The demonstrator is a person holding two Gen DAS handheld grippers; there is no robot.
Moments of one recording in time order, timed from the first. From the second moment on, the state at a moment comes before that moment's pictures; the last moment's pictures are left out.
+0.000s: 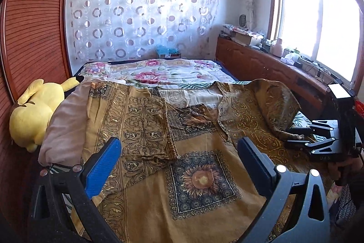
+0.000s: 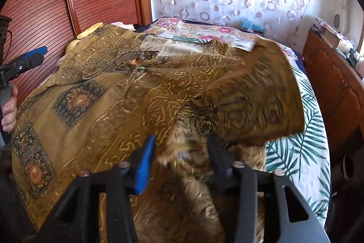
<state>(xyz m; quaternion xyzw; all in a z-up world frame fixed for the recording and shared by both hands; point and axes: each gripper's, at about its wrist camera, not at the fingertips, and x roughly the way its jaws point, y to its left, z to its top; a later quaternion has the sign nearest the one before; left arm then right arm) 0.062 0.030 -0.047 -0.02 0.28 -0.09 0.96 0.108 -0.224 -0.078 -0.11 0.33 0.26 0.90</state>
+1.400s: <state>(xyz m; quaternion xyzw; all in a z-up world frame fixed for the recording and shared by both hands) 0.050 0.023 -0.056 -0.03 0.28 -0.10 0.96 0.168 -0.221 -0.024 -0.06 0.31 0.28 0.91</state>
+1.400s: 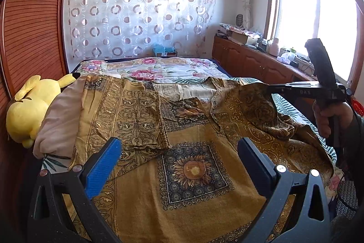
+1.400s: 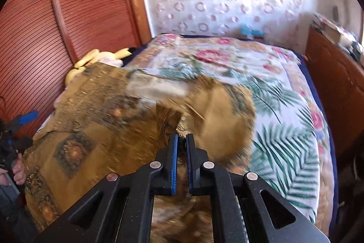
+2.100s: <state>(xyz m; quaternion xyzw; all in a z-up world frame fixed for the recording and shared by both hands) 0.049 0.027 -0.056 -0.03 0.28 -0.09 0.95 0.153 -0.214 -0.023 -0.07 0.26 0.29 0.92</state>
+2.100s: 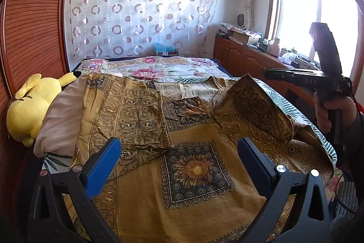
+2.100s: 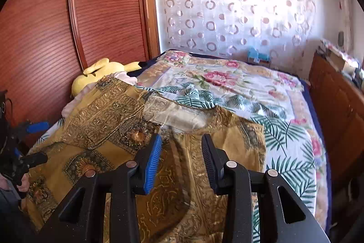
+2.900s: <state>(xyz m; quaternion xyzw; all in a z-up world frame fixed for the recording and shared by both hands) 0.069 0.044 -0.059 -0.03 0.30 -0.08 0.95 0.201 -0.217 -0.058 -0.11 0.35 0.20 0.91</state>
